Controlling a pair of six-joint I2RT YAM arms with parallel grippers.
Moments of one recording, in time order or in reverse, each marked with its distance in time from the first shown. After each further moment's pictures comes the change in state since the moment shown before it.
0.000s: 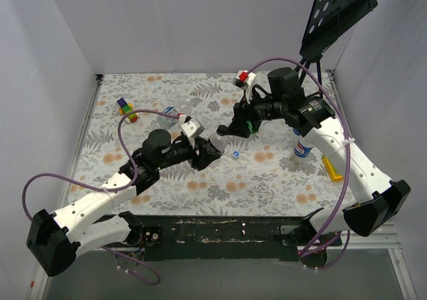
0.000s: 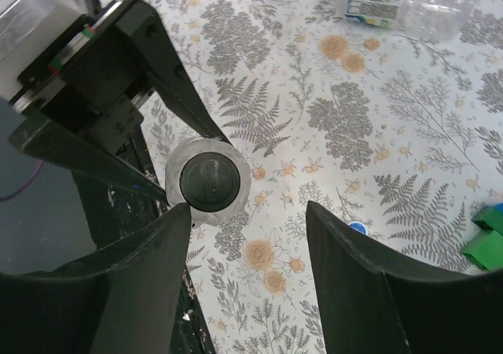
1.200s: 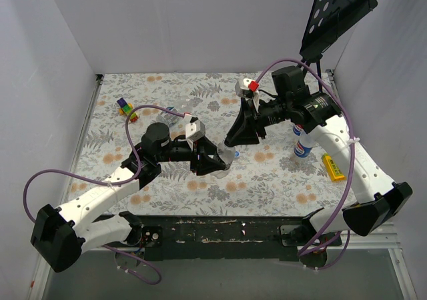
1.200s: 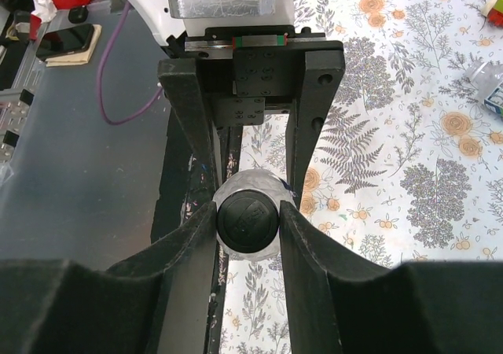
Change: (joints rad) left arm 0.076 0.062 0.036 0.103 0.532 -0.036; right arm -0.036 0.004 0.060 -0.164 -0.494 -0.309
